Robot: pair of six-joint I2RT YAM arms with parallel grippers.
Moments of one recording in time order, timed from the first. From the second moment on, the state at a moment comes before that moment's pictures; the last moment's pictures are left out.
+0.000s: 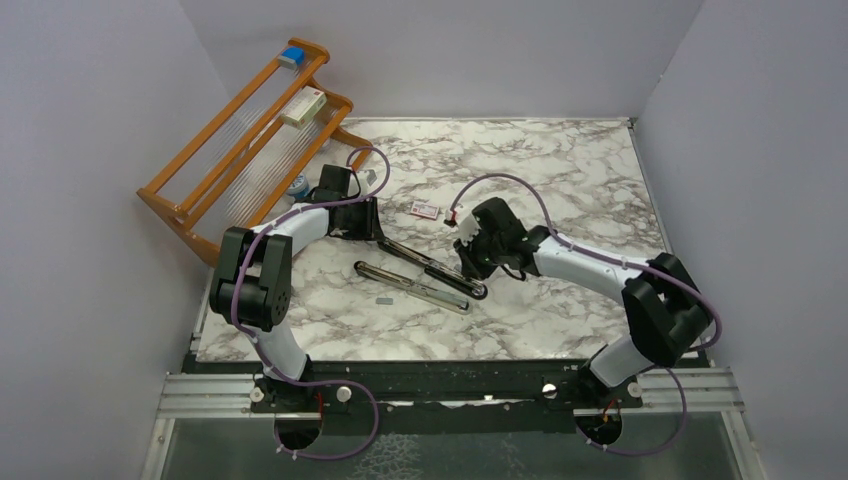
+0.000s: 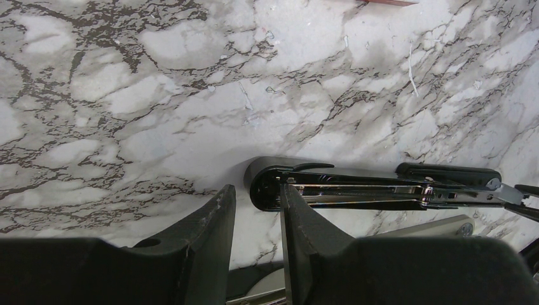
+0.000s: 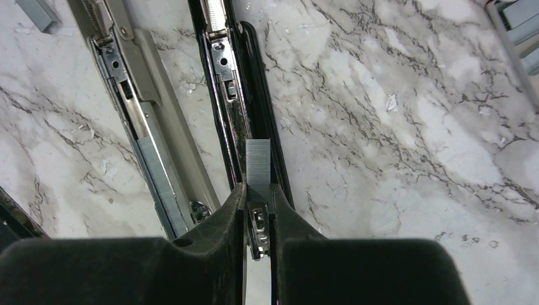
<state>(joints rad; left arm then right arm) -0.20 1.74 1.04 -0.28 0.40 -0.16 0.69 1.57 0.94 -0.30 -0.19 -0.10</state>
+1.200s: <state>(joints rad) -0.20 1.74 1.04 -0.28 0.40 -0.16 0.69 1.60 0.96 -0.34 -0.30 -0.25</state>
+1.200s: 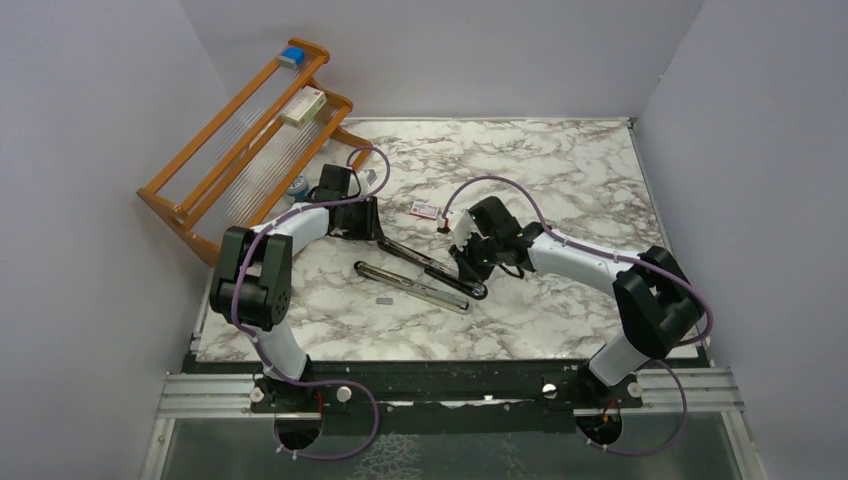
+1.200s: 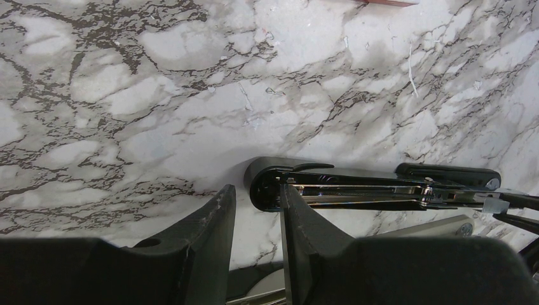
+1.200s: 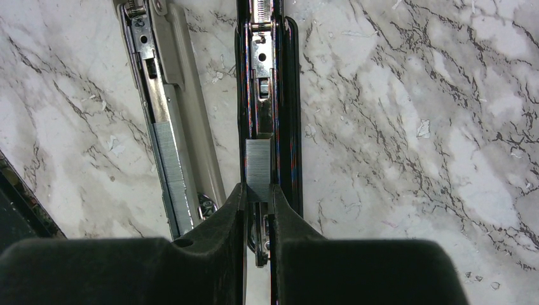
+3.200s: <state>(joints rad) -0.20 1.74 1.05 -0.28 0.40 -0.16 0.69 1.64 1.02 -0.39 -0.28 -0.25</state>
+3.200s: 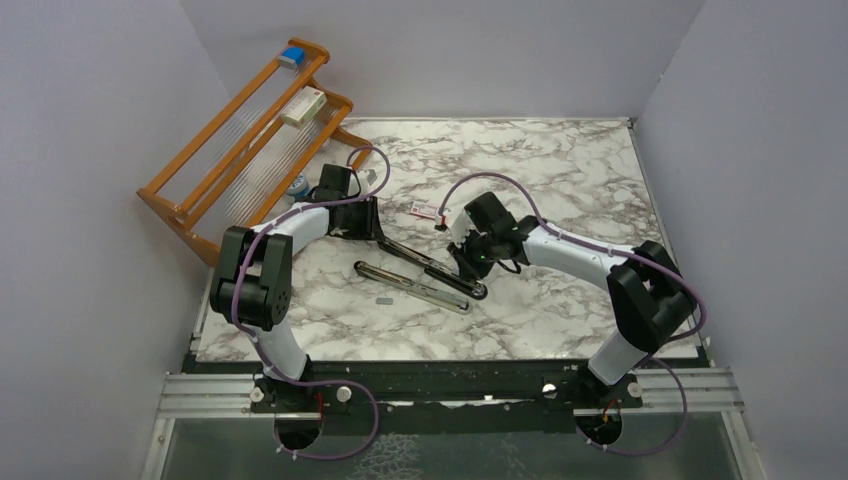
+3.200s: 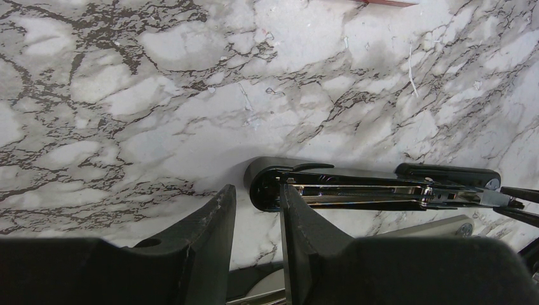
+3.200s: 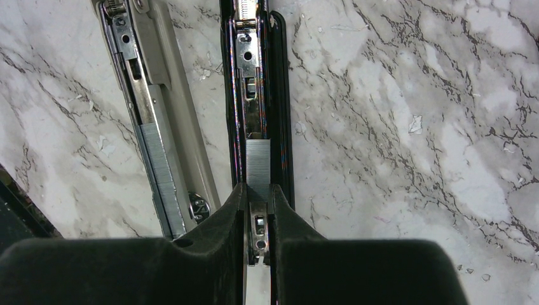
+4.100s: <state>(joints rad) -0.20 1.75 1.05 -0.28 0.40 -0.16 0.69 1.71 1.11 -0.51 -0.31 -0.28</state>
